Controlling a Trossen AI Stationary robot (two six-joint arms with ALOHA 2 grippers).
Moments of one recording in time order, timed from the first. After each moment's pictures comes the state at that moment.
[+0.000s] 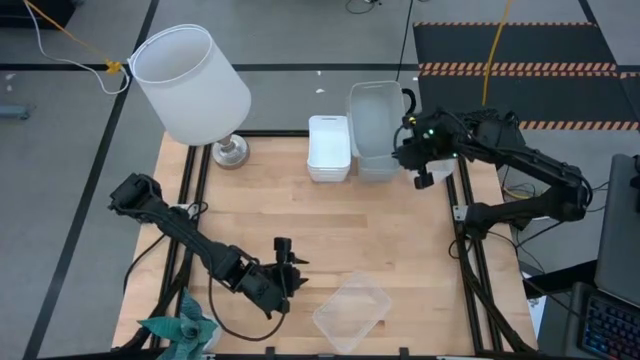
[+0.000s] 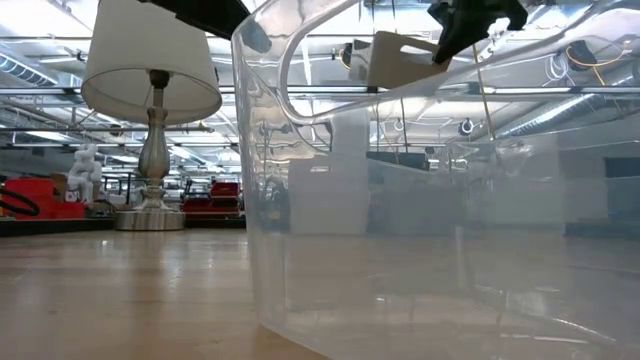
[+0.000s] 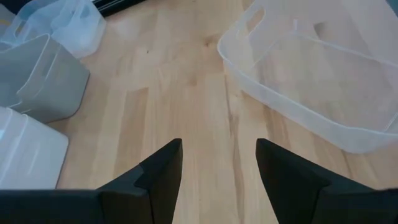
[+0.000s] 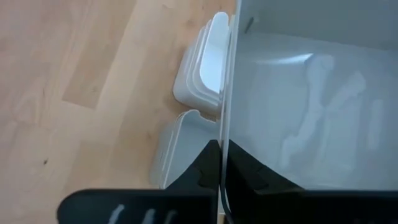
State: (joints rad) left arm -0.59 1.65 1.15 -0.34 -0.61 -0.16; right arm -0.41 1.14 1.32 -1.00 0.02 -0.80
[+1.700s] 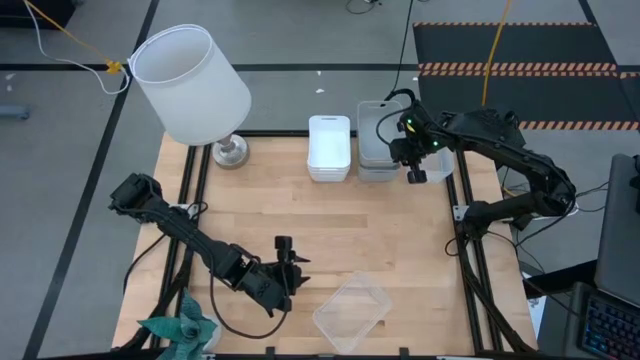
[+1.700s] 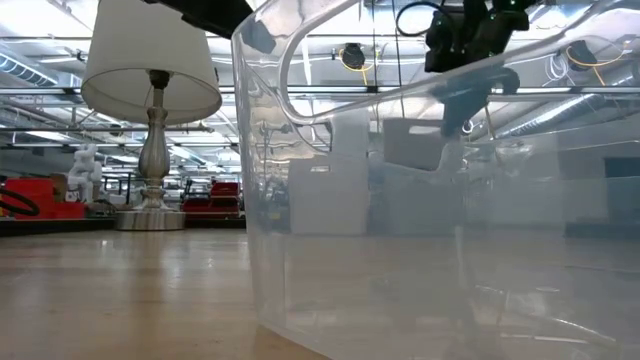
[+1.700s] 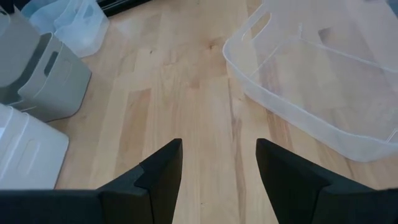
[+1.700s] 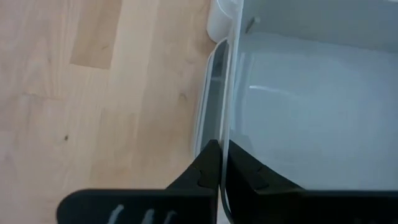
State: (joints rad) left arm -0.58 1.65 1.15 -0.32 -0.61 -0.17; right arm -0.68 1.28 1.12 -0.95 -0.18 -0.82
